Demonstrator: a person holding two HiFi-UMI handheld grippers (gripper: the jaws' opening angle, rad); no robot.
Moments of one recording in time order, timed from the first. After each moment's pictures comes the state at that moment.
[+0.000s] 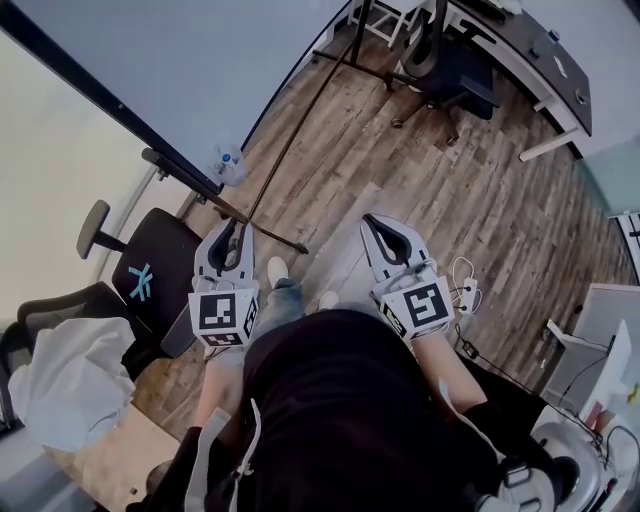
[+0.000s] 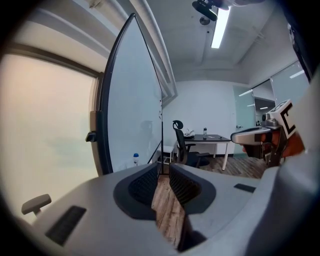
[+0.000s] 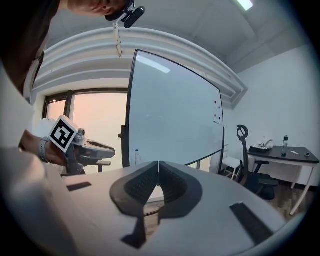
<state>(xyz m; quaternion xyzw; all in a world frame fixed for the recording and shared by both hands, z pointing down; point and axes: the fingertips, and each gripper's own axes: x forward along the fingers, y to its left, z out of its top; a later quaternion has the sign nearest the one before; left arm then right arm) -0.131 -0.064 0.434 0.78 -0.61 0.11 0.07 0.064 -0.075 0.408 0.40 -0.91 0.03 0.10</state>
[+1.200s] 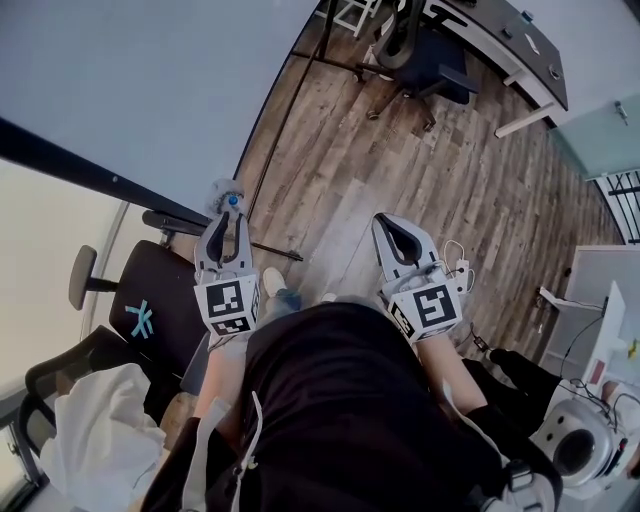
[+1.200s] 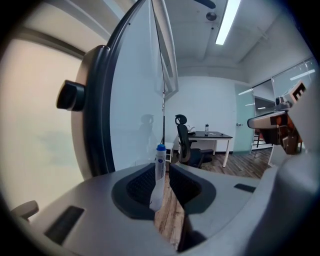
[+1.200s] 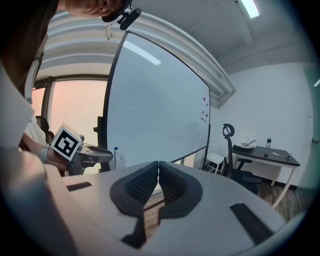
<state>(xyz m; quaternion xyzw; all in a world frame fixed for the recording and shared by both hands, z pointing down) -0.187 -0.162 0.484 0.79 -0.60 0.13 0.08 0.038 -0.132 0.415 0.48 -0.86 0.04 0.13</state>
